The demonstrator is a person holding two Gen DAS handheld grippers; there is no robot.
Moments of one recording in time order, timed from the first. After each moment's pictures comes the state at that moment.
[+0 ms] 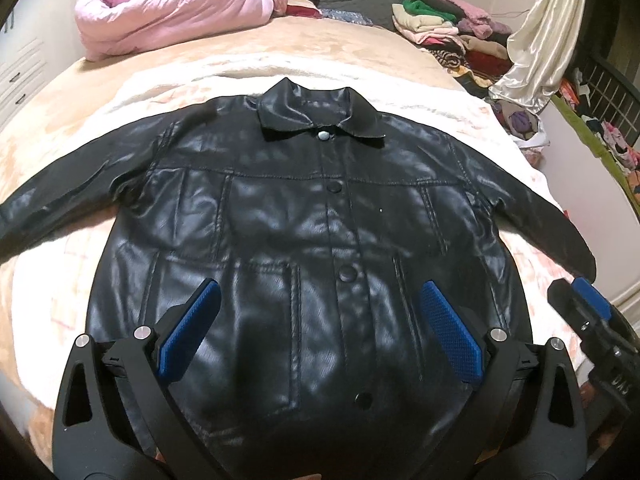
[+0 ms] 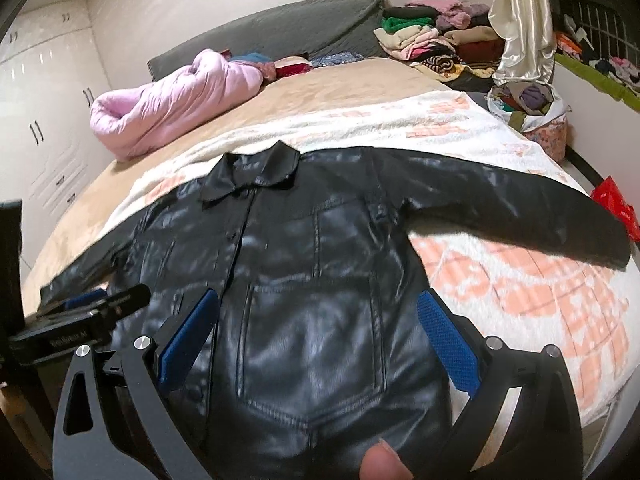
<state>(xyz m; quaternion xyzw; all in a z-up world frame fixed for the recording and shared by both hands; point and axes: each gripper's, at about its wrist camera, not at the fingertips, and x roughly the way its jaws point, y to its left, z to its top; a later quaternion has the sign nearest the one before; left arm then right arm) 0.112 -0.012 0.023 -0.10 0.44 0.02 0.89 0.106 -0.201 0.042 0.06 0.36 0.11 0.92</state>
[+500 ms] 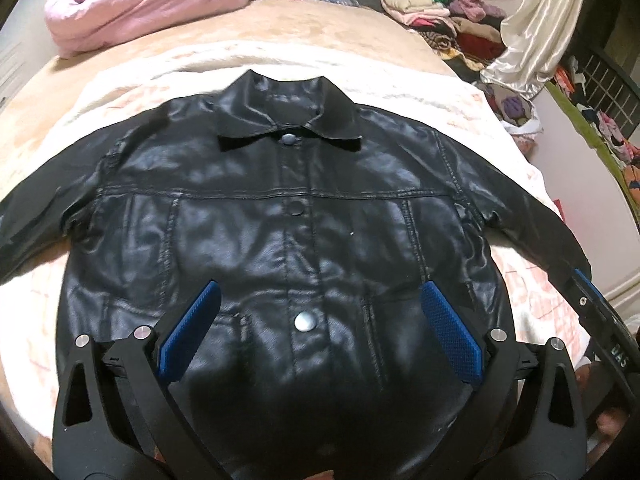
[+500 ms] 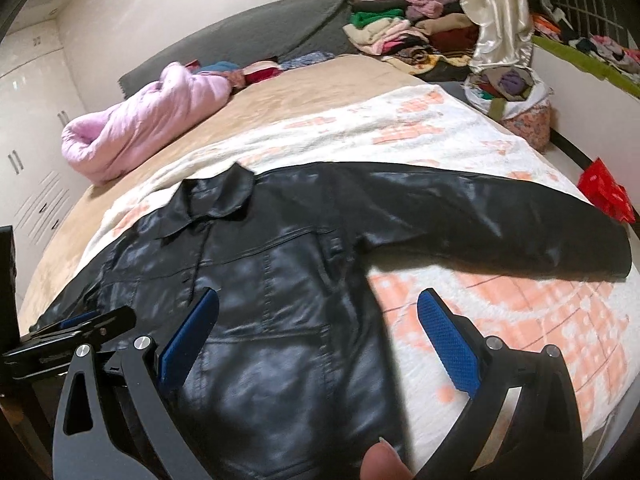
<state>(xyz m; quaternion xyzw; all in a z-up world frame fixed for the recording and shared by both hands) 0.175 -0.035 0.018 -0.10 0.47 -0.01 0.88 0.164 -0.246 0.039 0.09 0.37 0.06 0.92</state>
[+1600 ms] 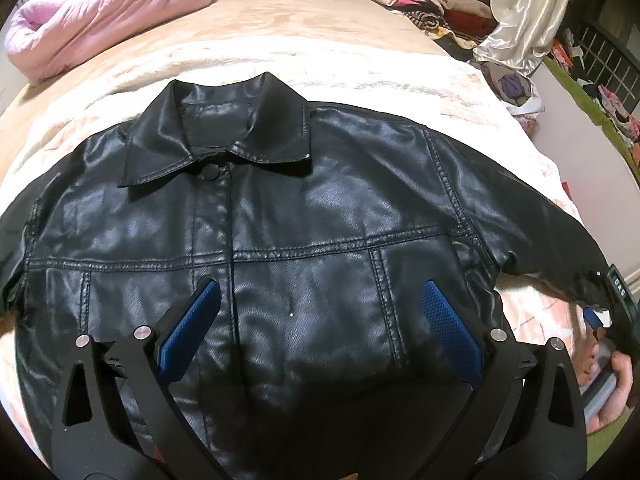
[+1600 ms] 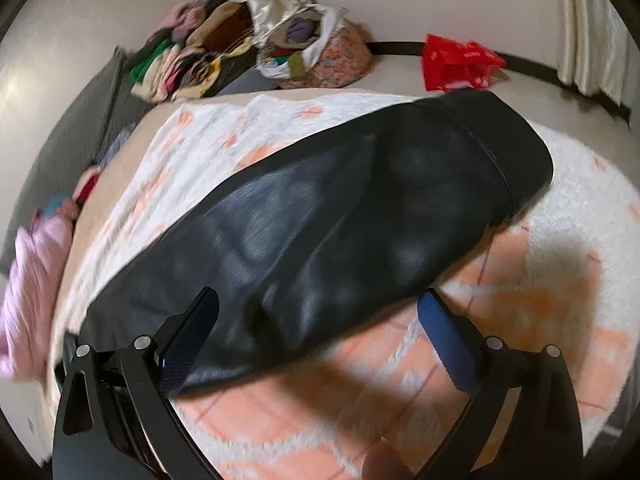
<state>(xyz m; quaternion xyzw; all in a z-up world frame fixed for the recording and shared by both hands) 0.267 -0.088 -0.016 -0.06 0.49 -0.02 0.87 0.217 -0.479 -0.058 0.33 0.35 -0.21 0.85</state>
